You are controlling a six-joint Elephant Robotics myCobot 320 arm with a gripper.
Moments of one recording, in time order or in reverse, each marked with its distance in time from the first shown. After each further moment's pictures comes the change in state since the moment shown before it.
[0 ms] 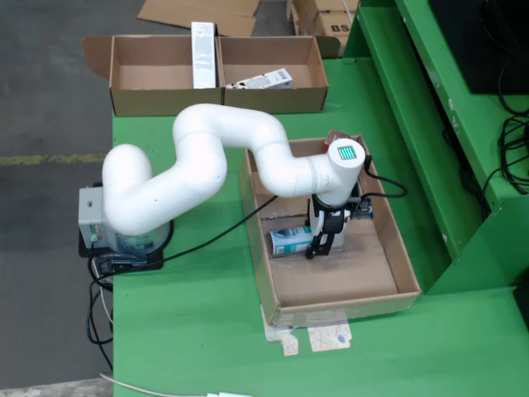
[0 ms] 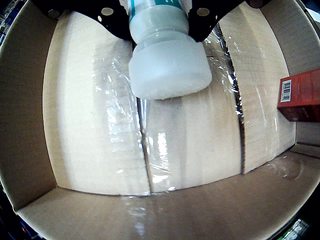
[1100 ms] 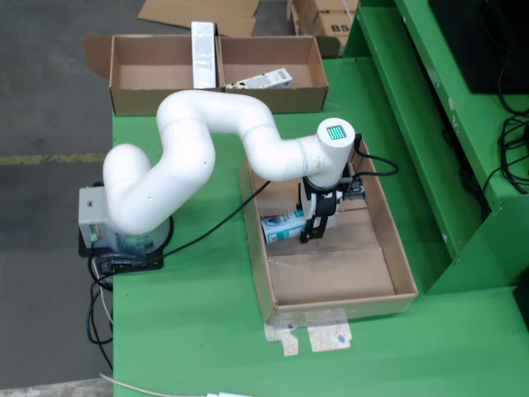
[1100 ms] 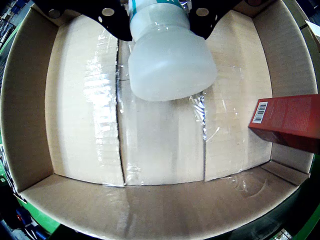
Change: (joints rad) arm 0.064 0.242 -0.221 0.012 -0.006 -0.006
